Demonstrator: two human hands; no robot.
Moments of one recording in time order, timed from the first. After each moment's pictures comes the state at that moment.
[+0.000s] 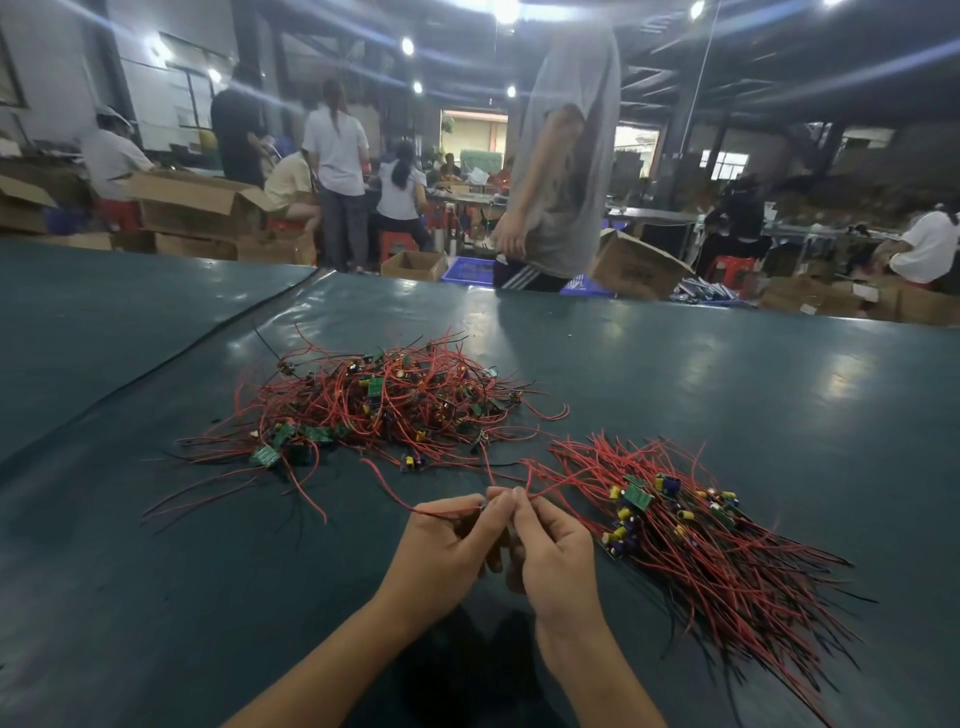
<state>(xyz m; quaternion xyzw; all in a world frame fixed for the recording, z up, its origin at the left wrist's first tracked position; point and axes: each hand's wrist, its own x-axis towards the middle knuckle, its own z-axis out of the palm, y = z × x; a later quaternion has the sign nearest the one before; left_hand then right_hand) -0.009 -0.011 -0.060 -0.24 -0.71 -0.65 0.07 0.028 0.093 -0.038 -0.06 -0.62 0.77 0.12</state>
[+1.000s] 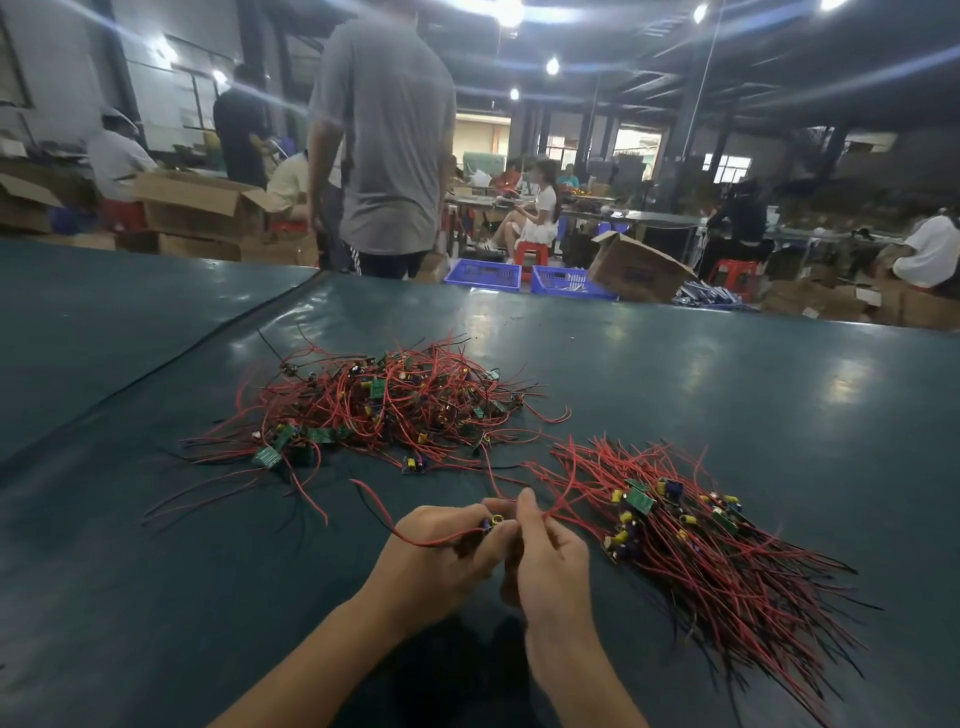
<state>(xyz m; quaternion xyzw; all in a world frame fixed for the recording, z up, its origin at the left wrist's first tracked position) -0.017 -0.026 -0.060 -0.35 -0.79 -0.45 0.20 0.026 0.090 -0.046 -0.11 -0.61 0.78 0.11</state>
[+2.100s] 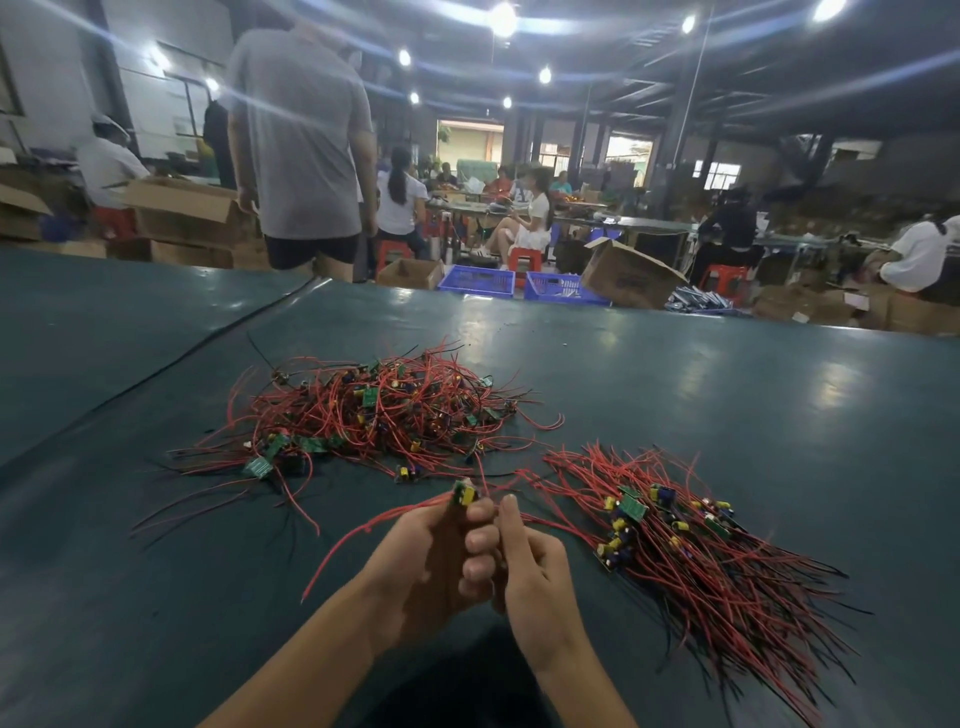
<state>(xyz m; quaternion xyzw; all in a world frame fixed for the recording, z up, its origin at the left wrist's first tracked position) -0.005 -0.019 -0.022 -0.06 -0.37 -0.86 -0.35 0.027 0.093 -0.047 0.04 -0.64 0.76 0.09</state>
